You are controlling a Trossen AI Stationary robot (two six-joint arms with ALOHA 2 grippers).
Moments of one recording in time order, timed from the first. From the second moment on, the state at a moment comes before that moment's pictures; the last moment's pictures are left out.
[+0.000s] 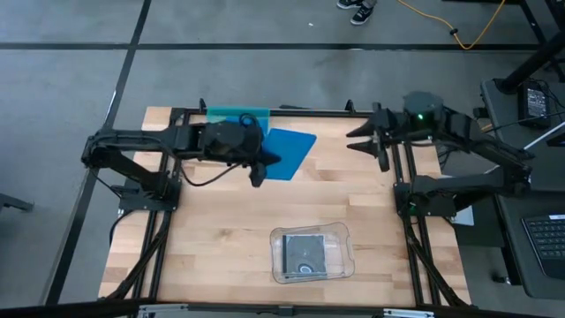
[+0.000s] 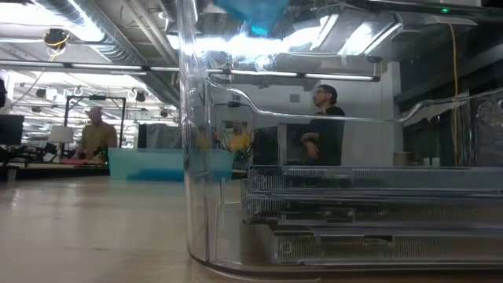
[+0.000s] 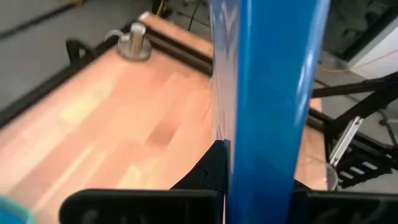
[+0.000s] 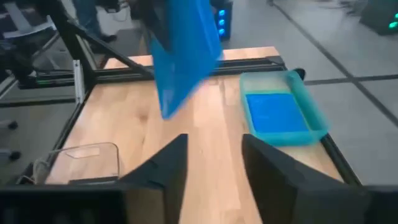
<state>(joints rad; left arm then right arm) 0.00 1.34 1.40 -0.52 -0.14 -0.46 -0.33 0.94 1.23 -0.68 -0.29 -0.06</state>
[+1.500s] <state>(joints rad) 0.09 1.40 1.26 -0.42 0.13 -0.42 -0.28 1.63 1.67 -0.80 -0.65 -0.13</state>
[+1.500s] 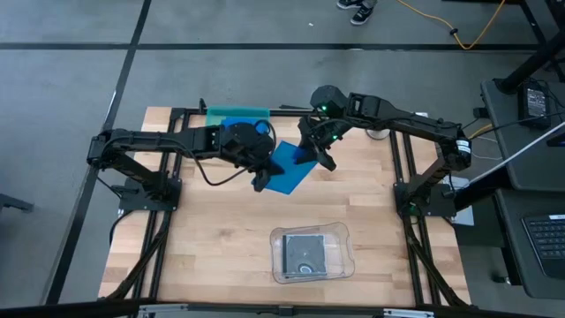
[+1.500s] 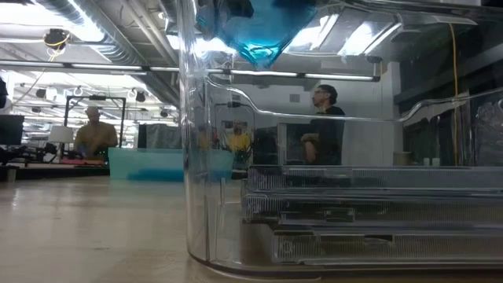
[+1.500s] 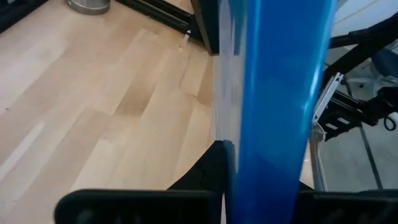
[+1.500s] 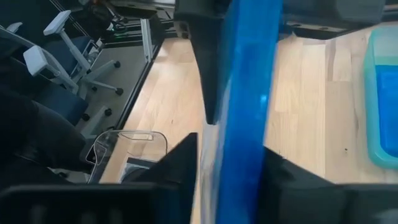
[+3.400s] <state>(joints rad) 0.11 0.78 1.26 -0.85 -0.69 -0.14 -0.66 1.60 1.06 0.54 -0.41 1.18</state>
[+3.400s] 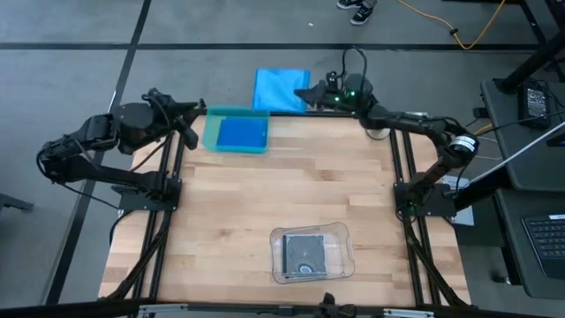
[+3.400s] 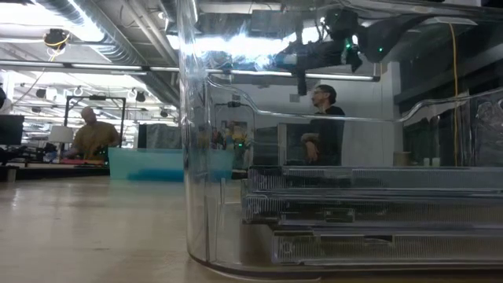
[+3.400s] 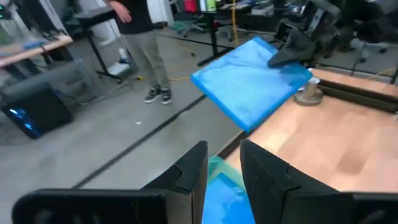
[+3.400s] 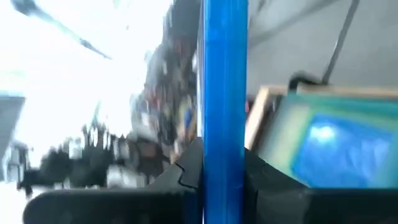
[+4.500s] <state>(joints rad) 0.11 0.62 1.26 -0.99 -0.71 0.11 -0.42 2.17 1.73 0.01 -0.11 1.19</state>
